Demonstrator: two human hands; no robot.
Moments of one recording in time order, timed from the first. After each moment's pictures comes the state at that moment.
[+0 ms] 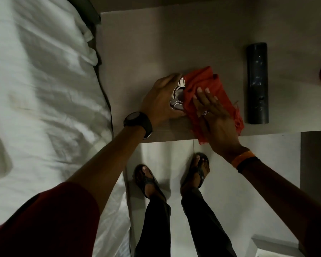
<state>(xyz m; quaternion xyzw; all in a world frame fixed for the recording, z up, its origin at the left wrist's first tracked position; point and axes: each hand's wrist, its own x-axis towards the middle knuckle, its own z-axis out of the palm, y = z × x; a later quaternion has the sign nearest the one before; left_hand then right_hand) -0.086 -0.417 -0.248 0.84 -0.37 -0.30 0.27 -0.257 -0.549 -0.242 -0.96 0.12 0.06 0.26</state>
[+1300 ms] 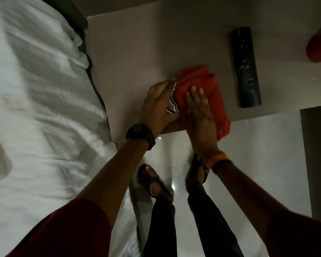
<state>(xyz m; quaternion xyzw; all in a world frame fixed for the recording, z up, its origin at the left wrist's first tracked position) -0.134 -0.405 -0.238 0.87 -0.38 -0.23 0.23 -0.270 -0.494 -0.267 -0.90 0.27 -0.05 0.34</state>
